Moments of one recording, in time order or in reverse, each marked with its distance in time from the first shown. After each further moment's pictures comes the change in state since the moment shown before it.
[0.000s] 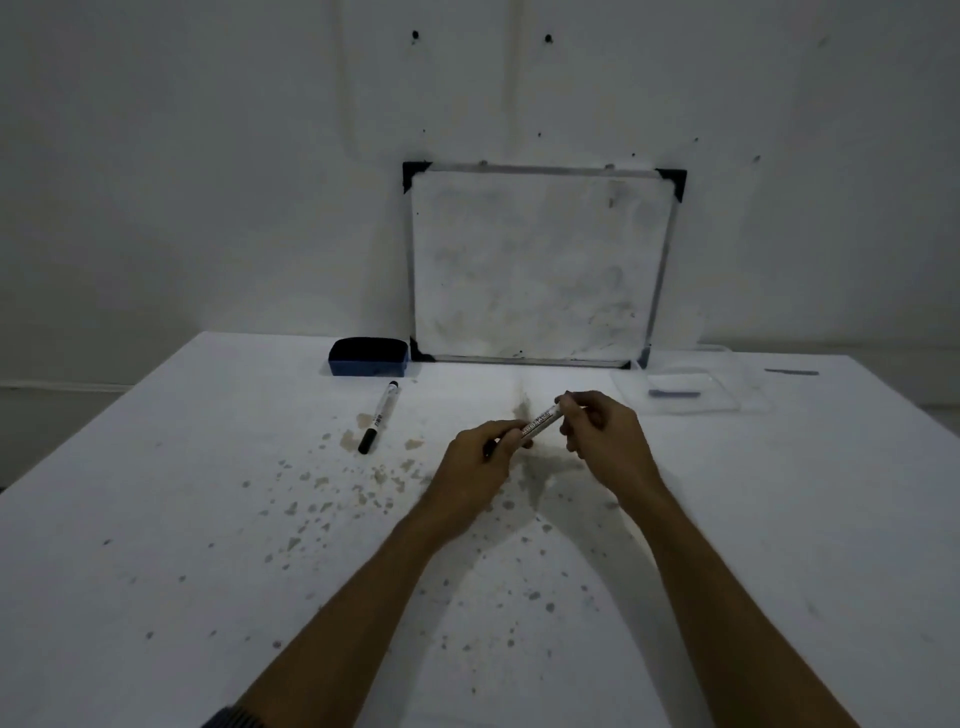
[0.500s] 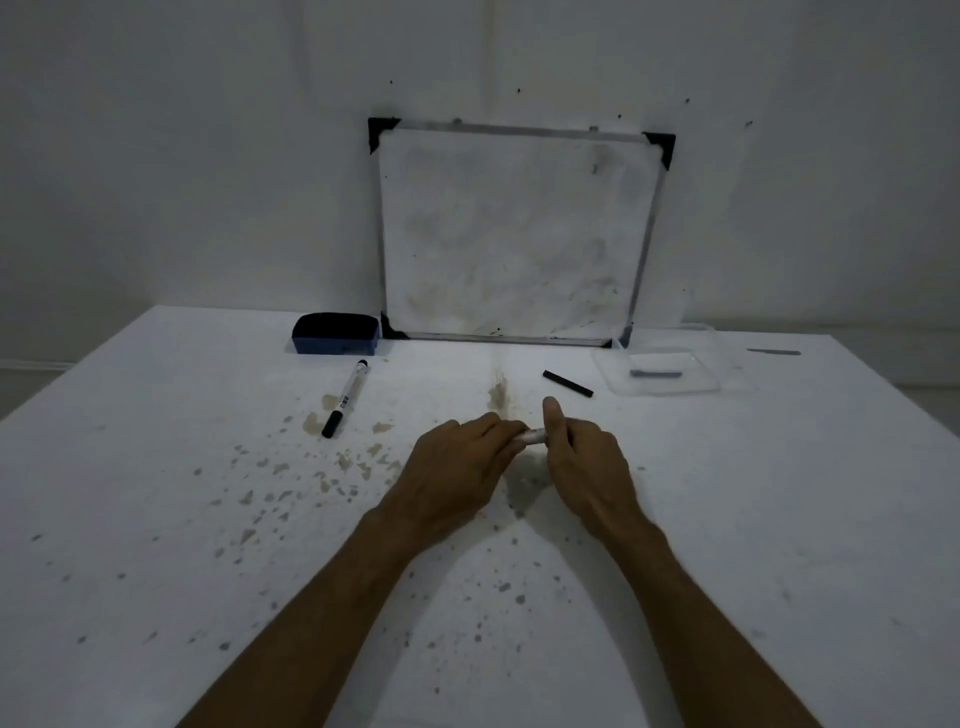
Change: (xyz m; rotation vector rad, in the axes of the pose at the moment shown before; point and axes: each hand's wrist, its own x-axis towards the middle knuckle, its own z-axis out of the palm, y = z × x) left_hand 0.001 -0.008 0.009 0.802 0.052 0.640; right_hand -0.028 0.021 0.006 -0.426 0.020 -0.019
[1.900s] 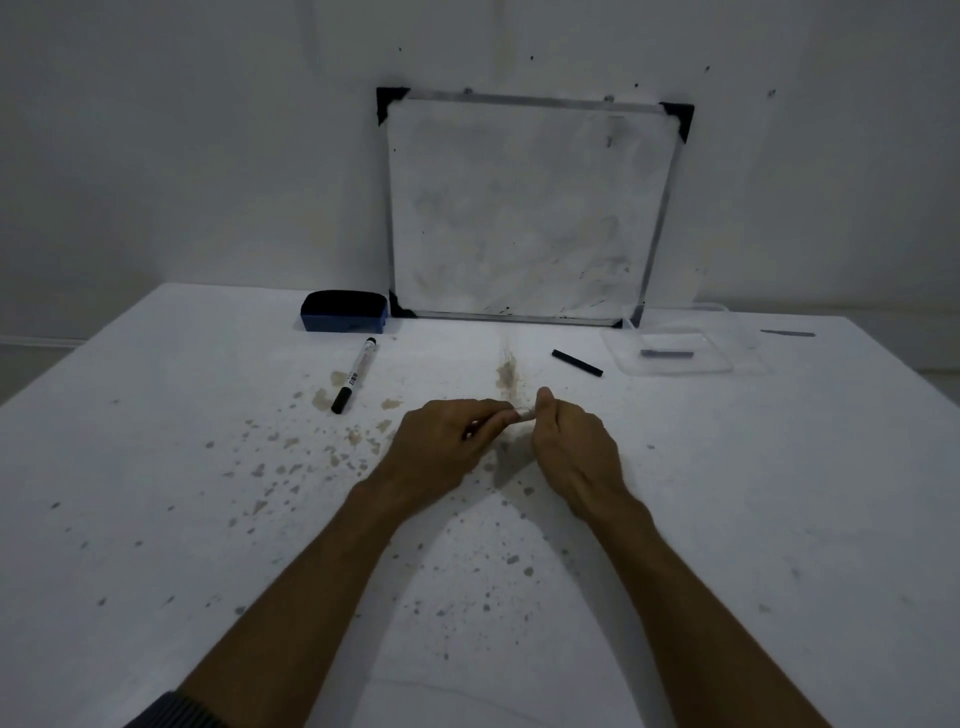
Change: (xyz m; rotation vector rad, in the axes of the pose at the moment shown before) left_hand -0.013 -0.017 -0.008 -0.272 -0.065 -0.282; right_hand -0.008 -0.020 0.014 -0.117 -0.030 0.052
